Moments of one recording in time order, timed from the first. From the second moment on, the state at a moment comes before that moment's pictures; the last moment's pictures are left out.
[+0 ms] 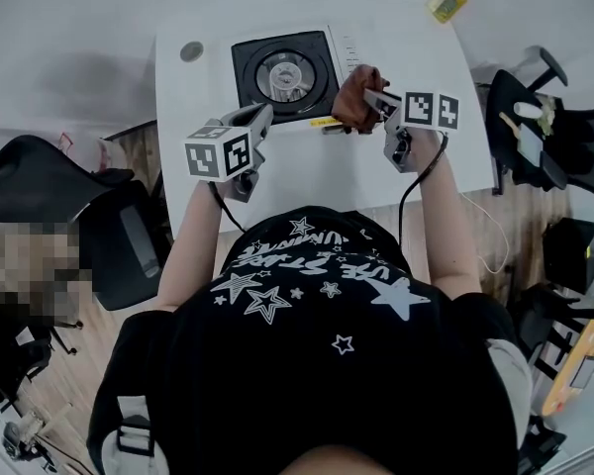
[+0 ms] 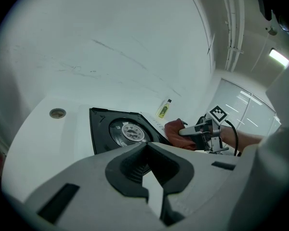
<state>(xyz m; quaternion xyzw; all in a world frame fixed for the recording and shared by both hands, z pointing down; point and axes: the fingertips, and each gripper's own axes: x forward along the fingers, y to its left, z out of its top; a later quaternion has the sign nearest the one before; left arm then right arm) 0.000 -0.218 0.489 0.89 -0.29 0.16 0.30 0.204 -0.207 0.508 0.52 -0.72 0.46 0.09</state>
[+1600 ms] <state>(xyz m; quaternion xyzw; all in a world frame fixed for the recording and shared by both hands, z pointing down) -0.052 -0.167 0.488 0.88 -0.32 0.14 0.31 0.145 -0.172 0.474 0.49 -0.75 0.43 0.09</state>
